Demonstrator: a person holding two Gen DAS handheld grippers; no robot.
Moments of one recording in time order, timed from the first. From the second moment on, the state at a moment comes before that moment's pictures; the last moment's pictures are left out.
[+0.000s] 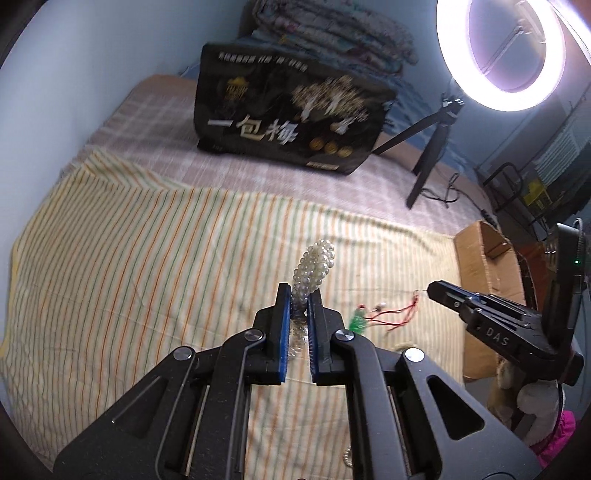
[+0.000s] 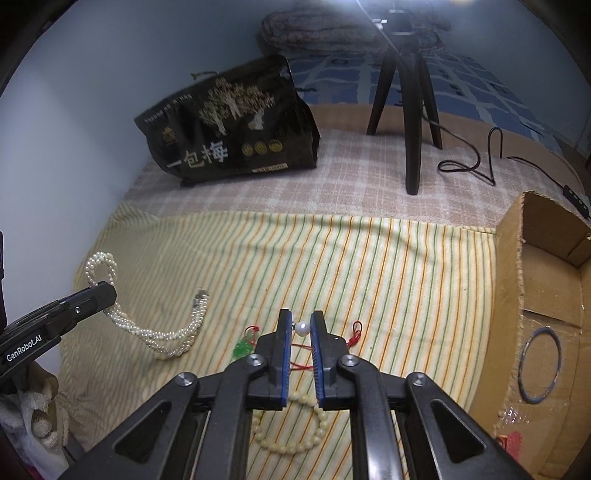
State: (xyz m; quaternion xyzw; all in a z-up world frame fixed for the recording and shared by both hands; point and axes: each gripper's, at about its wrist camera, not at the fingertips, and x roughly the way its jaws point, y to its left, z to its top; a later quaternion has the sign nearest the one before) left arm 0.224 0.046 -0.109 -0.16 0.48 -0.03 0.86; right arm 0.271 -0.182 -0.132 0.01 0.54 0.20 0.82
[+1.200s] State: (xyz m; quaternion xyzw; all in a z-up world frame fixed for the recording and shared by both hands) left arm 0.209 -0.130 0.018 -0.12 0.39 -0.19 0.89; right arm 0.196 -0.376 -0.063 0.06 0.49 0.11 0.86
